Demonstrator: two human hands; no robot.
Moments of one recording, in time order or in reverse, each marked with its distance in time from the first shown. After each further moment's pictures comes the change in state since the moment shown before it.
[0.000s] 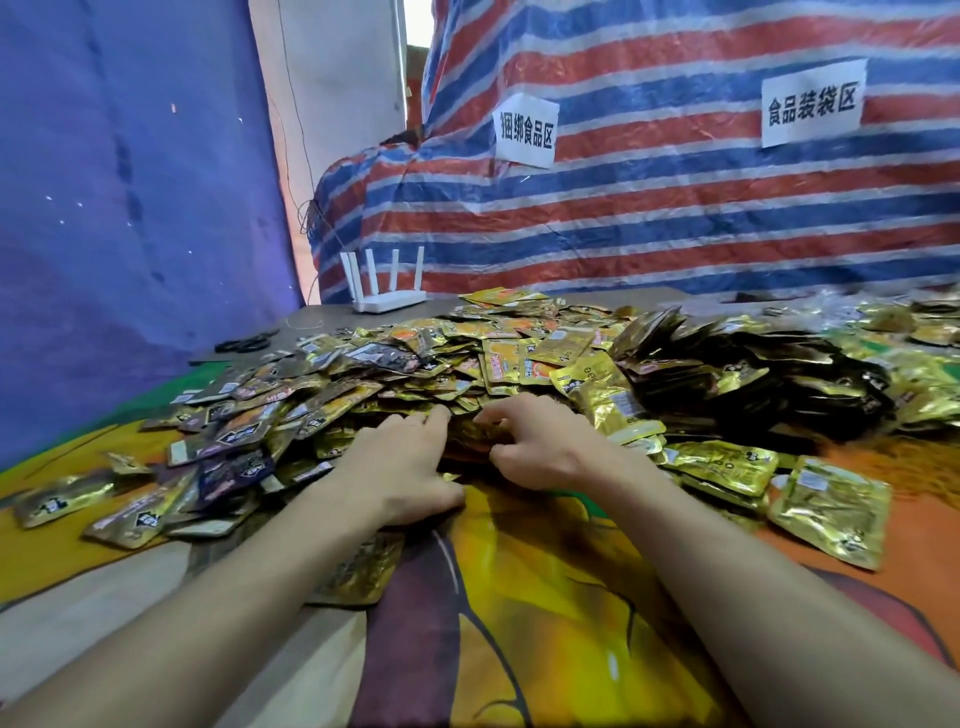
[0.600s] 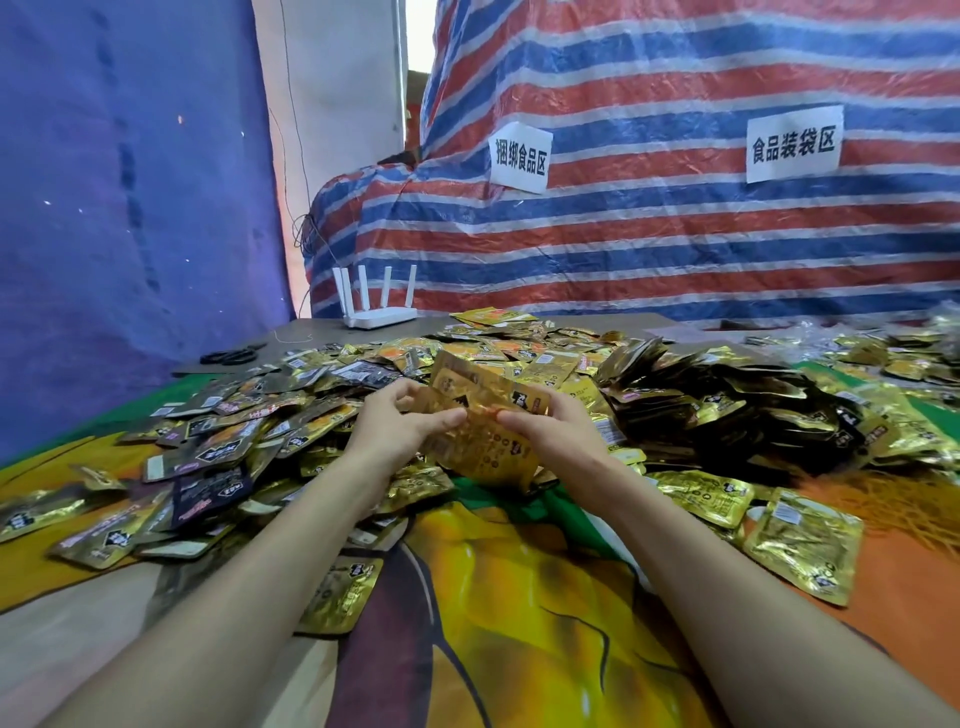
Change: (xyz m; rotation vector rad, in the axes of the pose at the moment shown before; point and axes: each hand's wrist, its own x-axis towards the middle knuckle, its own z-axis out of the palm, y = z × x) left_hand 0.043 0.001 -0.001 -1.302 0.204 -0.387; right_hand 0.003 0.024 -0.009 0.938 0.298 0.111
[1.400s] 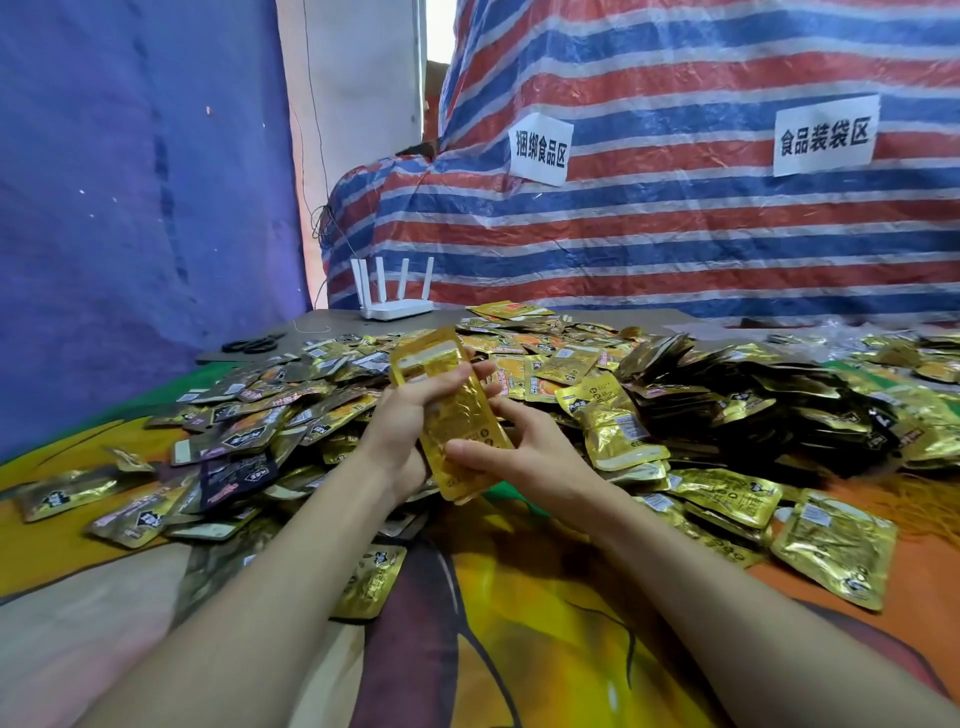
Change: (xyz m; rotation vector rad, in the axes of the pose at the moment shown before) left_hand -0.017 0.009 -0.001 -0.761 -0.269 -0.023; right_hand -0.019 0.004 0.033 -0.023 -0.302 -0.186
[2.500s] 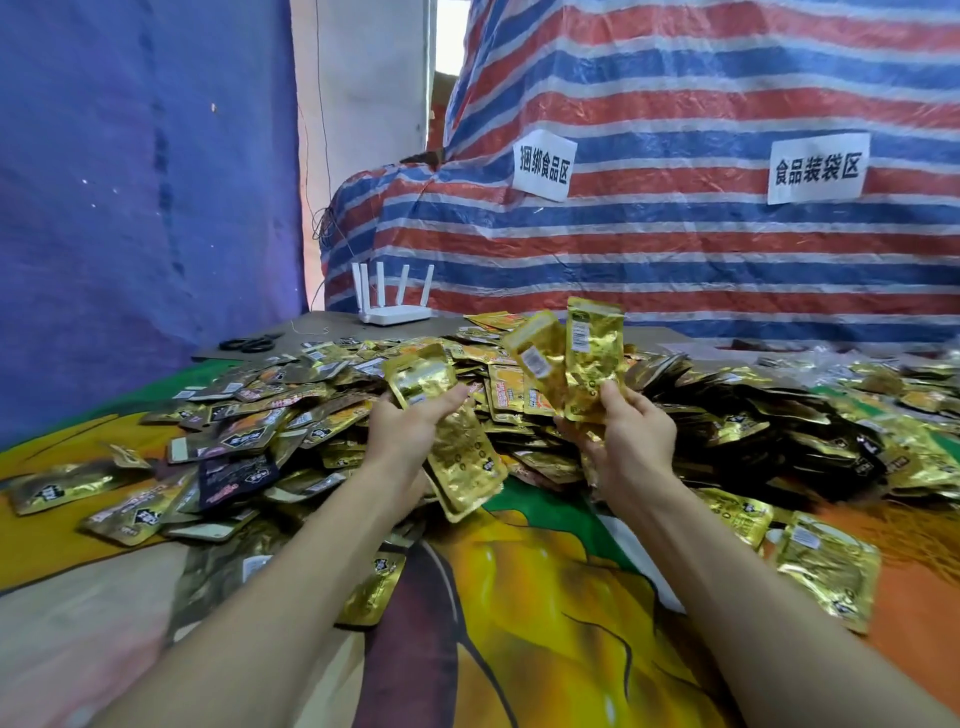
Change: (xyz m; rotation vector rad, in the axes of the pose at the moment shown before) left_hand 0.000 -0.004 0.002 0.142 0.399 0.003; right_hand 0.012 -0.002 -0.048 0.585 0.850 0.169
